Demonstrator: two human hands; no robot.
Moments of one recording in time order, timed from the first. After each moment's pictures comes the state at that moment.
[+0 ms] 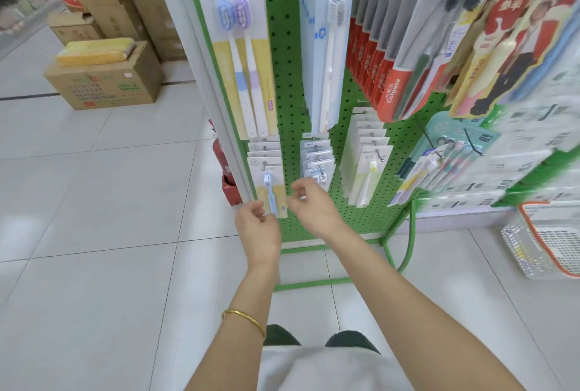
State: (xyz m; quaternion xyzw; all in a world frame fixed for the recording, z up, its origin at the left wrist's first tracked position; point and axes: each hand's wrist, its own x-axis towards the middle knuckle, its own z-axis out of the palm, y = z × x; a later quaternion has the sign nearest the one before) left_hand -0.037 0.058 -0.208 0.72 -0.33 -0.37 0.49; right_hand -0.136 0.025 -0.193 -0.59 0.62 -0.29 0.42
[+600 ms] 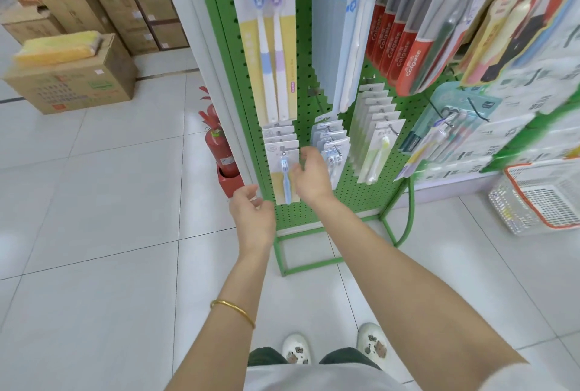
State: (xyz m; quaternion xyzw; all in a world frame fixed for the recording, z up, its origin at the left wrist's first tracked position) left_hand 0.026 0.060 -0.198 0.68 -0.40 -0.41 0.45; right_hand -0.079 0.003 -0.196 -0.50 0.68 -0.38 0.37
